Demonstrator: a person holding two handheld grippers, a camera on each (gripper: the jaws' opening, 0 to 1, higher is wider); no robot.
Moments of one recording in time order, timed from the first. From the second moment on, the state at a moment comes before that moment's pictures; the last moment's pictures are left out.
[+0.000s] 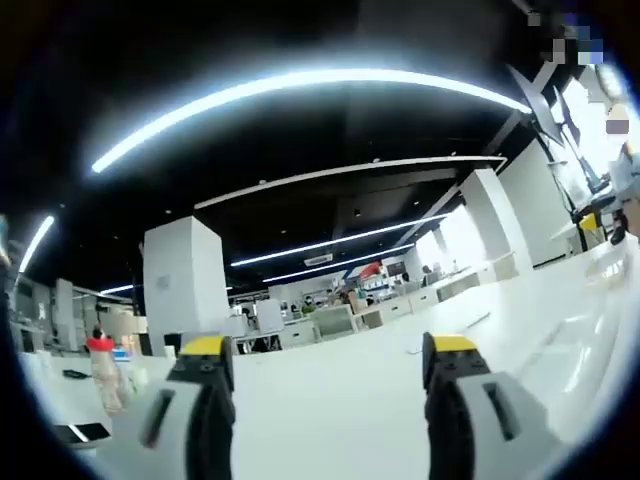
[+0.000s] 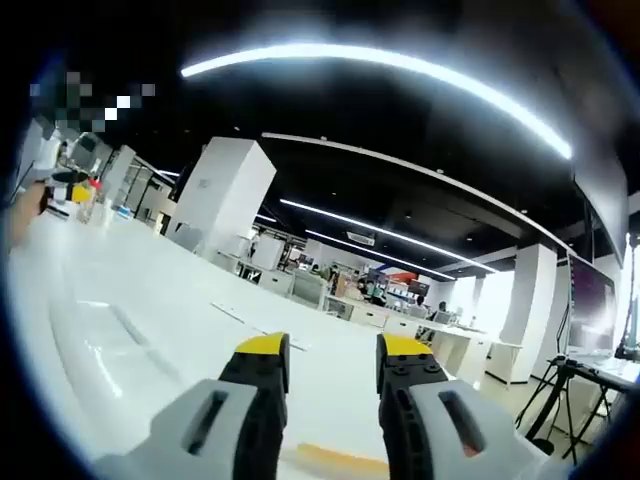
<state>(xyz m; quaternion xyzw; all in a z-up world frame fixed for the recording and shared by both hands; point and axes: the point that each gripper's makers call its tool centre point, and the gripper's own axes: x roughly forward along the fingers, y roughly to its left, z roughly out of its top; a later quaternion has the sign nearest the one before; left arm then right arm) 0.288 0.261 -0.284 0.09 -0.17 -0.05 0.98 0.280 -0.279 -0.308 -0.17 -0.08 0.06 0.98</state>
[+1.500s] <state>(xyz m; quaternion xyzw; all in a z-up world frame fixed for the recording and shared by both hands) 0.276 0.273 -0.275 0.10 -0.18 -0.02 0.98 0.276 -0.259 -0.317 -0.18 -0.07 0.10 0.98</state>
